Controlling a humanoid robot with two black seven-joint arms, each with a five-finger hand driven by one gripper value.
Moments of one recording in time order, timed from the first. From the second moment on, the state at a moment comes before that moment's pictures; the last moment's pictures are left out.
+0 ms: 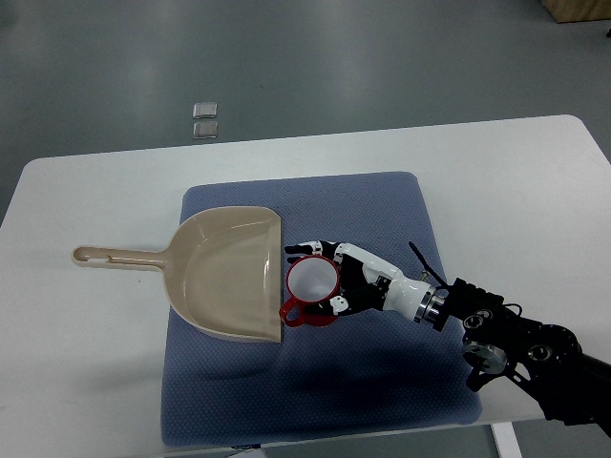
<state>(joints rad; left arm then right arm) 0.02 0.00 -0.07 -0.14 0.08 -0.03 0.10 0.50 -0.14 0.51 0.86 -0.84 0.40 0.61</state>
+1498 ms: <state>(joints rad) 0.02 0.00 -0.07 -0.14 0.08 -0.03 0.10 0.70 -0.32 0.78 0.76 -0.57 0.57 0.14</state>
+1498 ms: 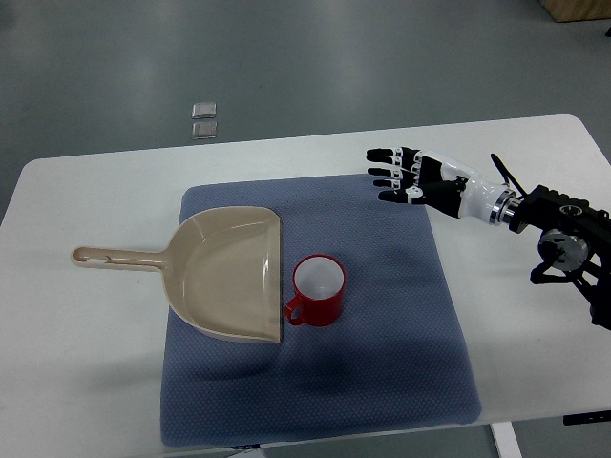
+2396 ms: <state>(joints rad) 0.02 0.00 -0.07 -0.14 0.08 -0.03 0.10 0.80 -0.22 0.81 0.60 -0.13 0.34 -0.11</state>
